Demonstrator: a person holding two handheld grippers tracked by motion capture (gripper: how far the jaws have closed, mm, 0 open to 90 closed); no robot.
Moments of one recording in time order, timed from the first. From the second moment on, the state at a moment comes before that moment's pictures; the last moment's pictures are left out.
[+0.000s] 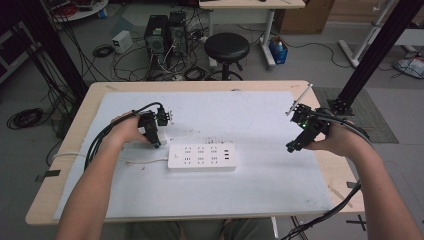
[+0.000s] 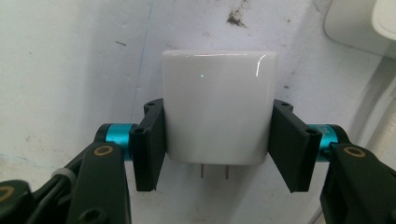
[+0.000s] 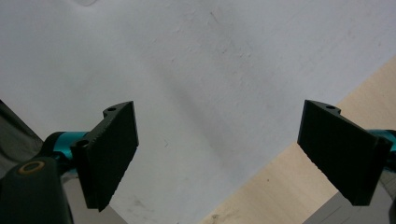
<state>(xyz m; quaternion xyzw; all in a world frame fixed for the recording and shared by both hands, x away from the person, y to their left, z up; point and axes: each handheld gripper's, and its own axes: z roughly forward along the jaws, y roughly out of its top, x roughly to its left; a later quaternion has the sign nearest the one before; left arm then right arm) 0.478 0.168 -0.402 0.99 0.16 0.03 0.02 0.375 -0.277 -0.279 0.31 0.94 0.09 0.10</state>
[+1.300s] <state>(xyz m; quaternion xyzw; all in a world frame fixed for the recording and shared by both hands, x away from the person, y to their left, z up) 0.409 0.166 -0.233 0.98 0.17 0.04 0.07 0.375 -0.263 -0.252 0.39 0.91 0.10 0.08</state>
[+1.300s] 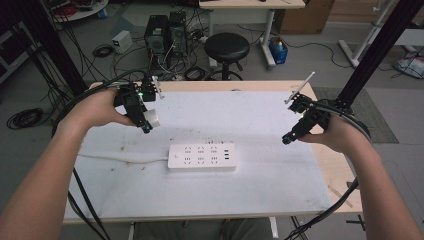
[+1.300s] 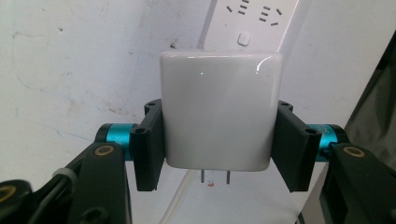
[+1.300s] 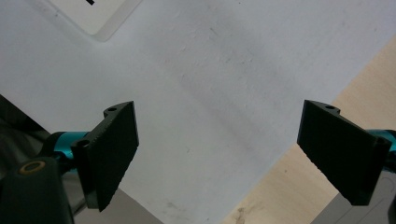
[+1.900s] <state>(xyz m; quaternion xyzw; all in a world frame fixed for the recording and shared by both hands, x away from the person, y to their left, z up) 0.390 0.133 -0.236 0.98 0.09 0.06 0.19 0.373 -0.261 -0.237 0.48 0.86 0.15 0.03</state>
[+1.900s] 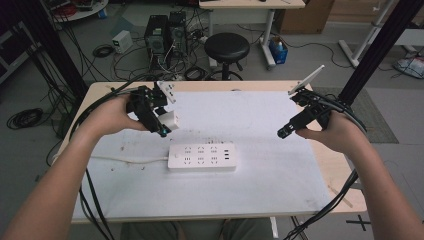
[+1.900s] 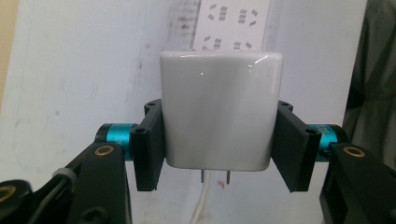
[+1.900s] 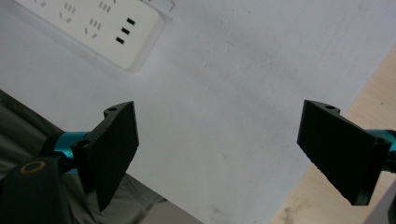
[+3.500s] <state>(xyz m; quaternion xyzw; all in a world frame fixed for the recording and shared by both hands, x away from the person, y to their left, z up) 0.357 -0.013 -0.266 0.93 0.00 0.19 0.31 0.386 -0.207 -0.269 0.53 0.74 0.36 -0.23</state>
